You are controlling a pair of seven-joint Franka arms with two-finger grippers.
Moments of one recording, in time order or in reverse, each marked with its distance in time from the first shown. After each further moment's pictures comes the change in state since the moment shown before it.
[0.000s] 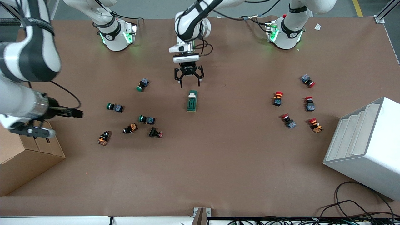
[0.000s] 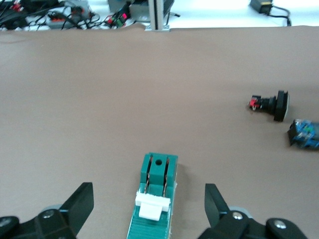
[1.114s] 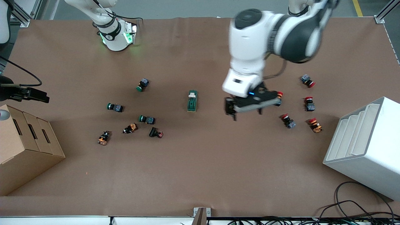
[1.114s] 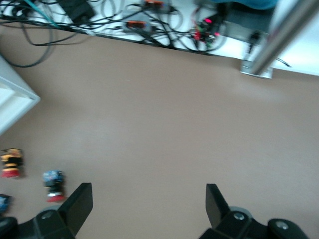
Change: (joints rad) left arm 0.657 -0.260 0.013 0.333 -0.833 -0.126 1.184; right arm -0.070 -0.037 0.005 0.175 -0.009 -0.200 -0.142
